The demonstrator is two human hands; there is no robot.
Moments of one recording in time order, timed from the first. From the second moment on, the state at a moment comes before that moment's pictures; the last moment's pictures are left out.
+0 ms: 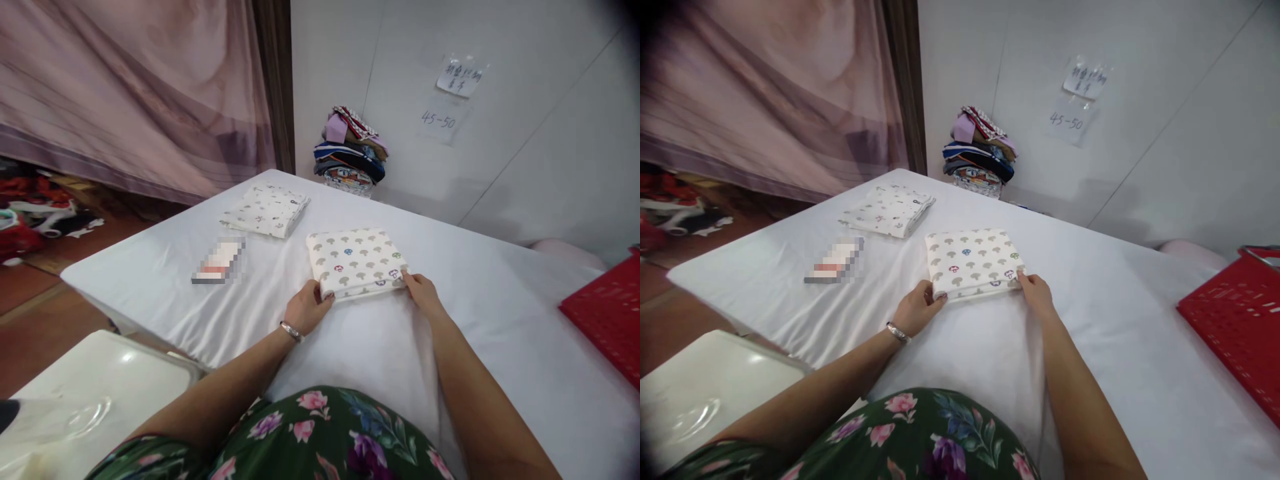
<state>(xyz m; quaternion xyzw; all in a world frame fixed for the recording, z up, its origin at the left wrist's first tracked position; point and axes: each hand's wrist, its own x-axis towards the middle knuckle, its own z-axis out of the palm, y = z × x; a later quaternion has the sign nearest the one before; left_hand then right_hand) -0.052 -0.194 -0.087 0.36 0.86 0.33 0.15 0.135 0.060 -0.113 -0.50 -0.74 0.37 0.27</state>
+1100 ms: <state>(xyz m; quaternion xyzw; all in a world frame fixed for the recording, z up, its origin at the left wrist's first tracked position) -0.052 -0.204 -0.107 0.50 0.82 0.27 0.06 0.084 -0.068 -0.102 -0.10 -0.96 0.08 0.25</state>
